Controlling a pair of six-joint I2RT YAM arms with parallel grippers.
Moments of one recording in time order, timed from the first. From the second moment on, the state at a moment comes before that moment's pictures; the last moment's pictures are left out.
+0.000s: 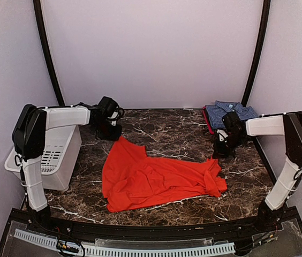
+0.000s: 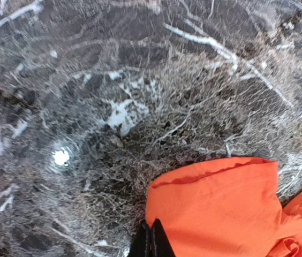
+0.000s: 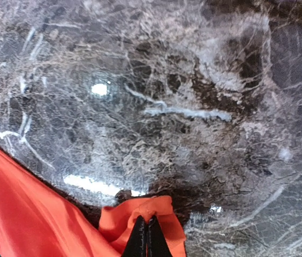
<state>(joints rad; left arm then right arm) -0.48 2.00 1.49 -0.56 -0.01 -0.27 0.25 1.73 1.02 -0.53 -0.25 0.26</state>
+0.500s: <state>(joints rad) -0.40 1.71 1.41 -0.48 -0.11 -0.24 0.25 1.63 1.15 -0.54 -0.25 0.19</state>
